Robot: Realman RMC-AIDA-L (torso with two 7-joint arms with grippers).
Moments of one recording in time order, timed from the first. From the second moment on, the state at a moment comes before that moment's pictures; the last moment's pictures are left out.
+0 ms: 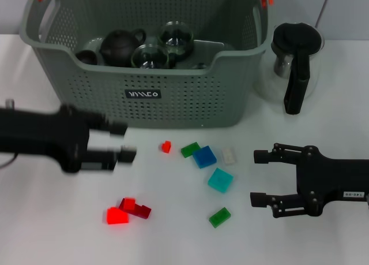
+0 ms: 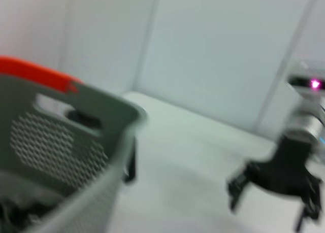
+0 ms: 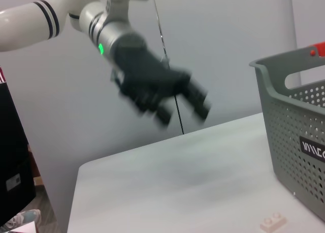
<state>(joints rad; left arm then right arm) -0.39 -2.12 -2.40 -1.32 -1.08 1.93 -1.80 0.48 2.06 -0.84 -0.58 -1.92 -1.71 1.21</state>
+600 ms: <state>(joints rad) -0.40 -2.16 -2.19 -1.28 -0.75 1.80 -1.78 0.48 2.06 -0.84 -0.58 -1.92 -1.71 1.20</state>
